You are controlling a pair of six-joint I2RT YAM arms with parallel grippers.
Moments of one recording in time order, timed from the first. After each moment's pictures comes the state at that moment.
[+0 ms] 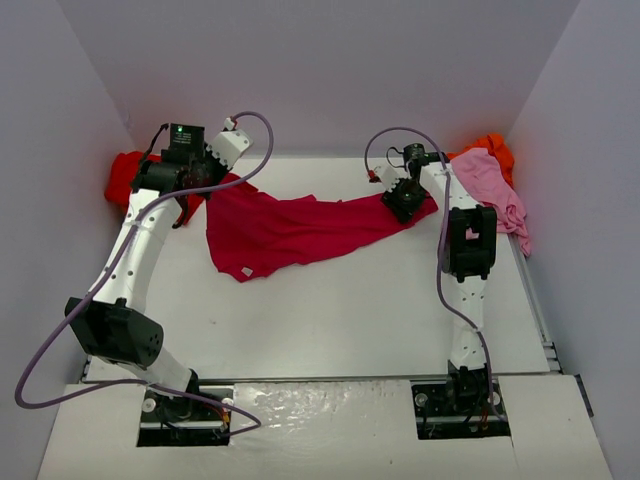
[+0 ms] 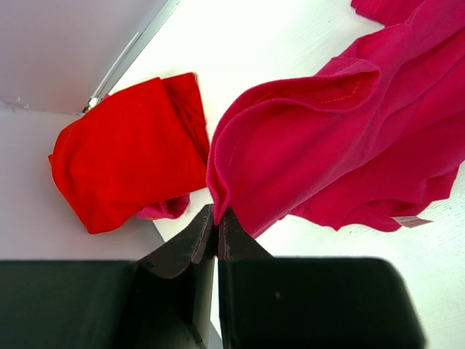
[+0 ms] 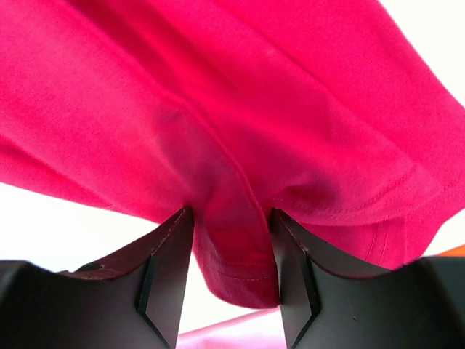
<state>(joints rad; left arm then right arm) -0.20 1.57 1.74 -0.87 -0.01 0.61 0.12 2.40 2.08 -0.97 -0.17 -0.83</state>
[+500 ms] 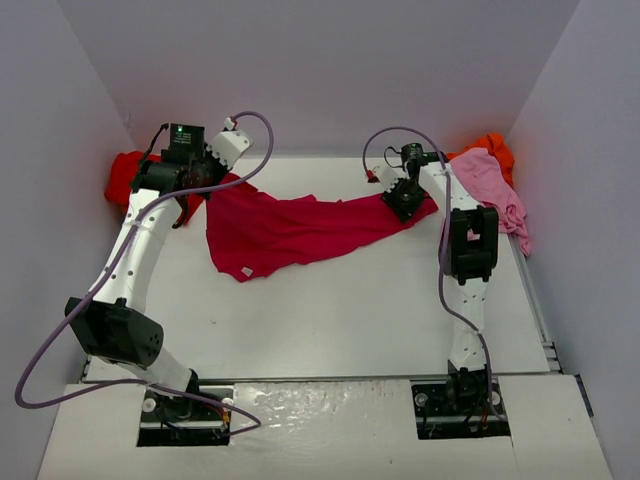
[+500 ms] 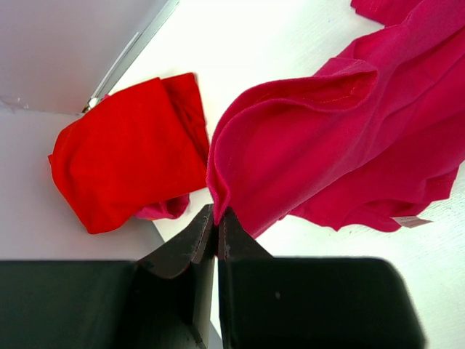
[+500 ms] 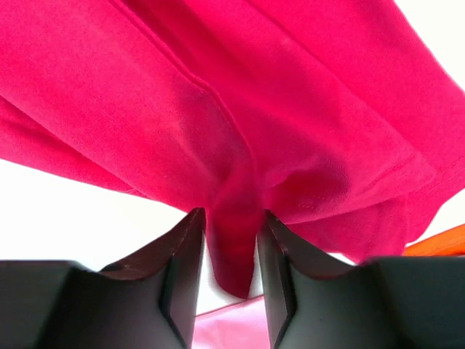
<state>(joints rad) -0.20 1.57 1.74 -0.87 -0.01 0.61 0.14 2.34 2.03 -0.98 -0.14 -0.81</state>
